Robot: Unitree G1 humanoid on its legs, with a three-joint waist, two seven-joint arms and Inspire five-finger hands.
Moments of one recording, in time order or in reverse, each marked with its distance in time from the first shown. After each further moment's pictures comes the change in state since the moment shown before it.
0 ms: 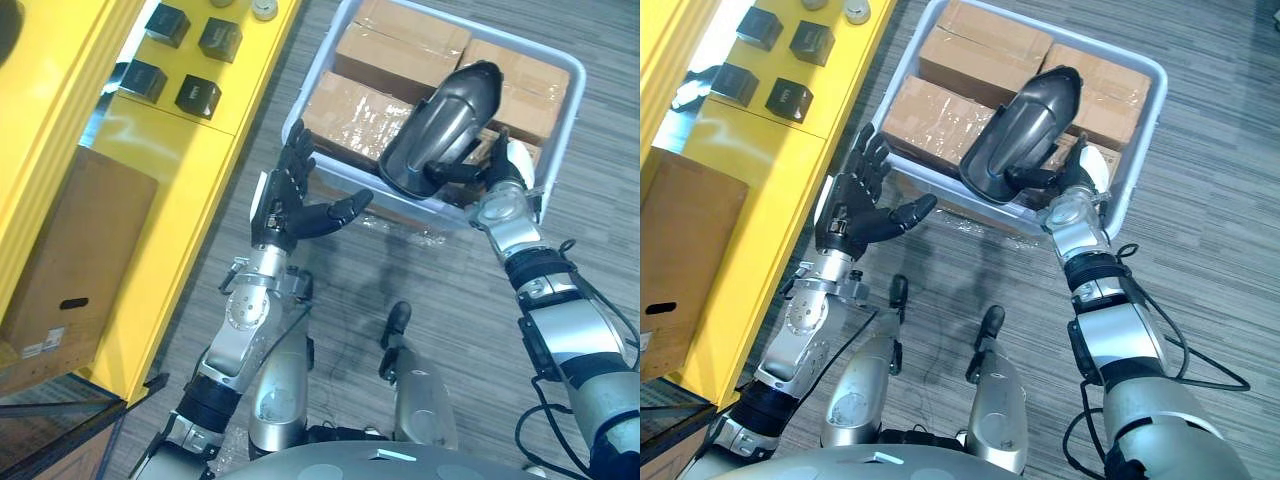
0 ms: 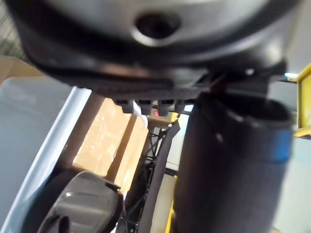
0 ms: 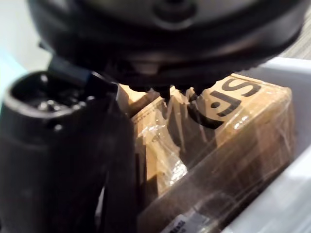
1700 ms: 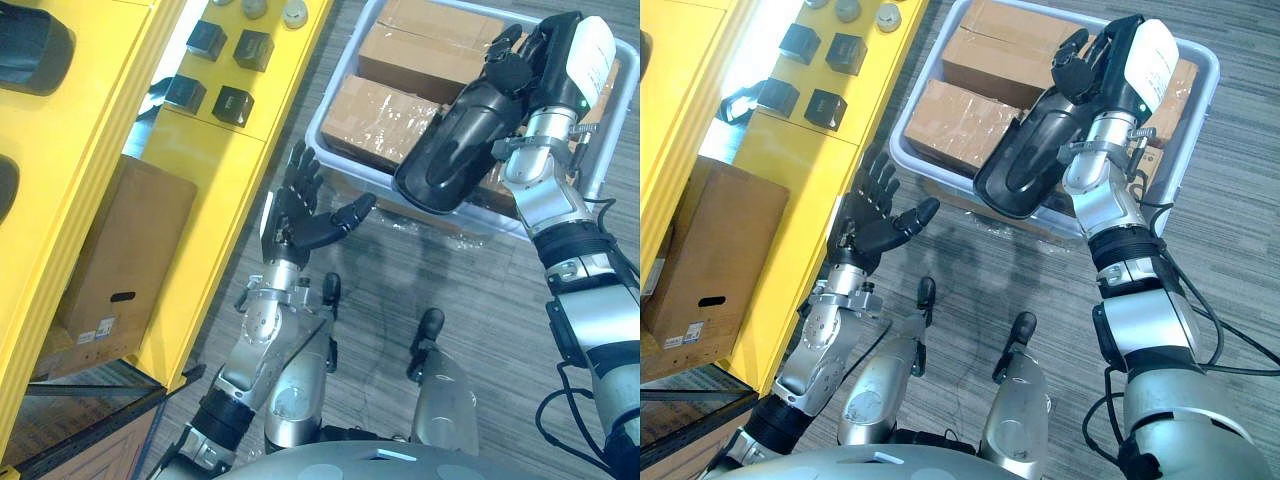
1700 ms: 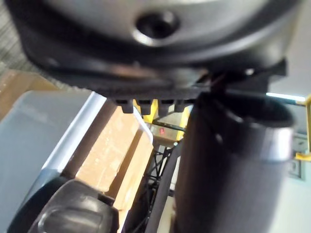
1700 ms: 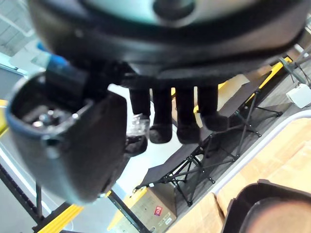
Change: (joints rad) left arm 0.031 -0.035 -0.072 0.013 -0.072 -0.067 0.071; right arm -0.062 -0.116 0.026 -0.207 -0.153 -0.307 -0.356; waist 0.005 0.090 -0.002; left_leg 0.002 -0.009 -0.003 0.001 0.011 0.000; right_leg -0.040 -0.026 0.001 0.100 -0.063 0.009
